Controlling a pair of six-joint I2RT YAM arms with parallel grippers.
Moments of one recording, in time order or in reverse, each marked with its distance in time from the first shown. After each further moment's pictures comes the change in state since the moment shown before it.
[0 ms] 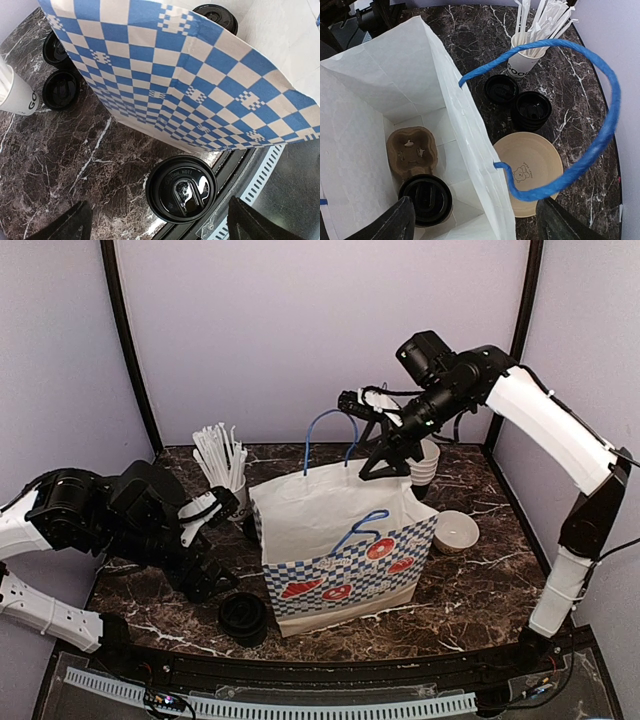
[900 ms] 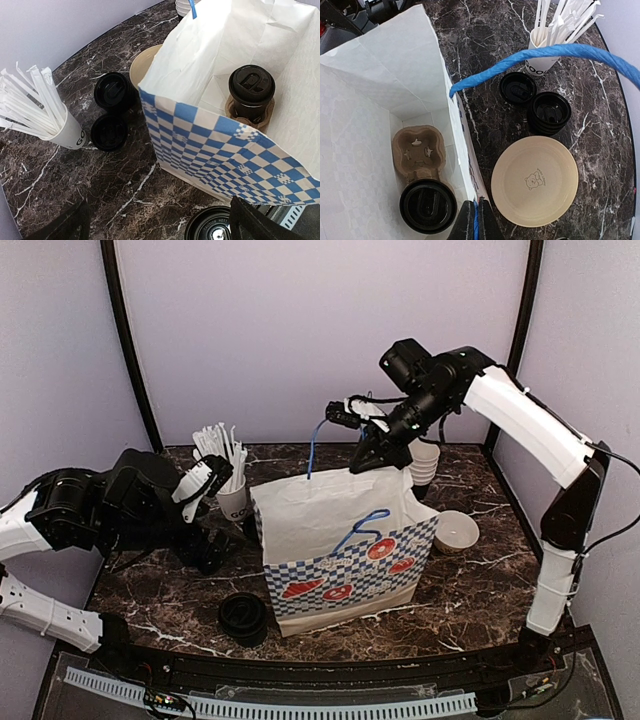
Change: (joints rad) left arm 0.024 -0.012 -0.013 0.174 -0.243 0.064; right arm 0.010 0.128 0.102 -0.074 -0.054 -0.047
